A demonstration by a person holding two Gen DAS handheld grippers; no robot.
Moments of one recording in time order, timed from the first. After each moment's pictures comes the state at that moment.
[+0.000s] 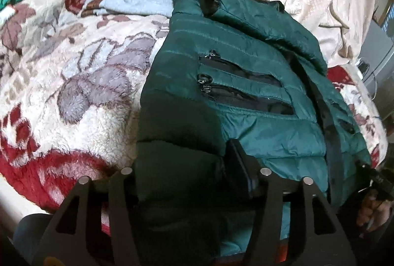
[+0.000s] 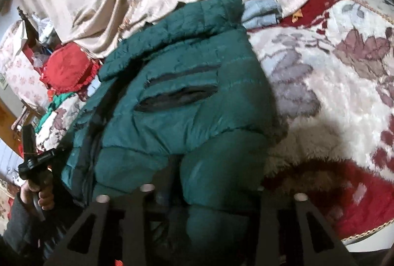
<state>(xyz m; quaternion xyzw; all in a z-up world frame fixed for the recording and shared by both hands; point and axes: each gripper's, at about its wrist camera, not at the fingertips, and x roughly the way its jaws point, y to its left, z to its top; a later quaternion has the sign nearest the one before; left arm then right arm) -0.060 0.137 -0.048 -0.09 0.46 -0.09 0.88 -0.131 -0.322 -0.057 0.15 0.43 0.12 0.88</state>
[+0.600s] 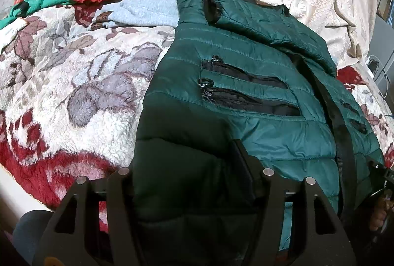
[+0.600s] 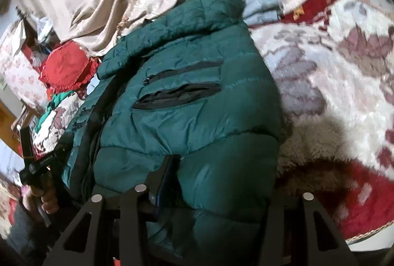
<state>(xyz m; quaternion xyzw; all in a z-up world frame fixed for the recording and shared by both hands) -0.066 0.128 -0.047 -0.07 0.43 -0.05 0.90 -0.131 -0.314 -0.051 0.14 0.41 0.13 0.89</state>
